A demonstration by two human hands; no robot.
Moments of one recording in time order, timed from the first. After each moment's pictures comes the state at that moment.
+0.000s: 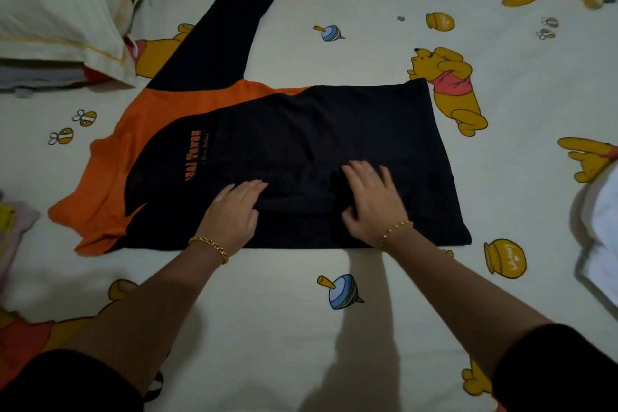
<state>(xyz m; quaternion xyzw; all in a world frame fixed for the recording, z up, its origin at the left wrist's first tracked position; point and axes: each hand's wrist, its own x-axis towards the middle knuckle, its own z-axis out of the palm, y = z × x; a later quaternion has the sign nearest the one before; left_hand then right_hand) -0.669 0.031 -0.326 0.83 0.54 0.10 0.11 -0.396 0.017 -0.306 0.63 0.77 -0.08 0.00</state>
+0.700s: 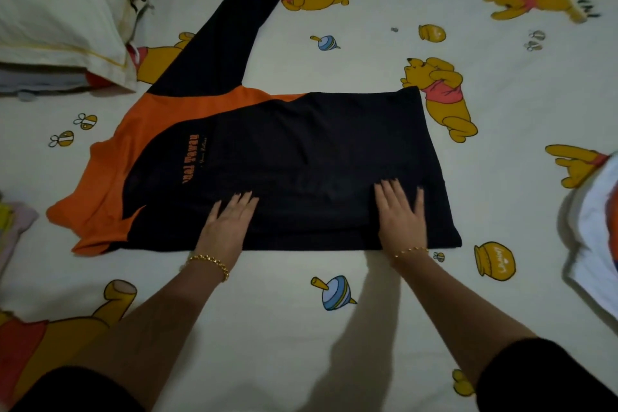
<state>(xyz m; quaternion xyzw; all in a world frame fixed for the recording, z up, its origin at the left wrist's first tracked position) -0.668 0.007 -0.337 0.82 0.57 -0.06 0.05 -0.364 -0.014 -0.314 0.72 0.69 -0.01 0.11</state>
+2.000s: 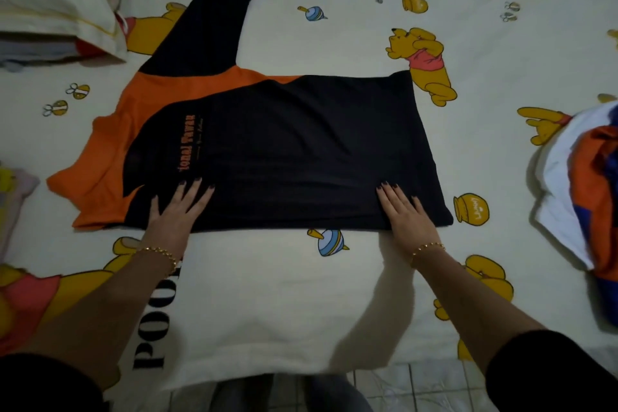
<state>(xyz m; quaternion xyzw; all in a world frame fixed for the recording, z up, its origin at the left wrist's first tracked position) -0.759 -0.042 -0.341 0.79 0.59 -0.16 0.02 -0.331 -0.102 -0.329 0.68 0.71 -0.11 0.16</state>
